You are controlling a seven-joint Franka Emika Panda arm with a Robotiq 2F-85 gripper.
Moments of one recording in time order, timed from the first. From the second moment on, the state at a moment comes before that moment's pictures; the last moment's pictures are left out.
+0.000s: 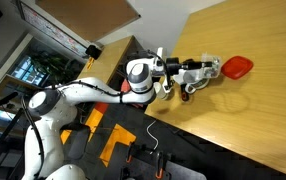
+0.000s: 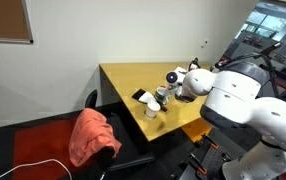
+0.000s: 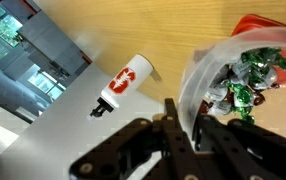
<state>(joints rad) 0.85 1.27 -1.21 -2.13 -0.22 2.95 0.98</state>
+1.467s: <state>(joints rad) 1.02 1.43 -1.28 -2.12 -0.05 2.77 0.92</state>
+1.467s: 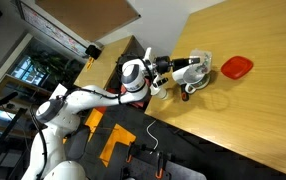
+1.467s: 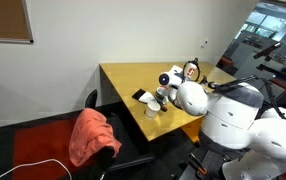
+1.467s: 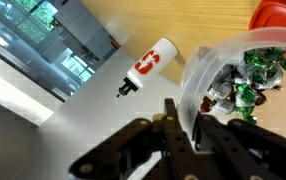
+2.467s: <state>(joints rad) 1.07 1.48 -1.27 -2.04 -0.57 2.55 1.15</state>
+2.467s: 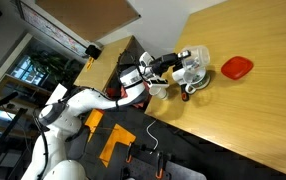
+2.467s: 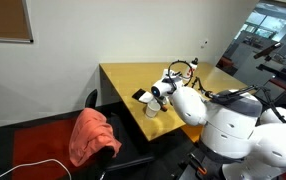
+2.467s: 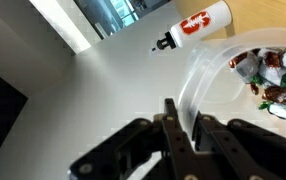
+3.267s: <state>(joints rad) 1.06 1.48 -1.22 -1.99 -0.71 2.43 1.21</state>
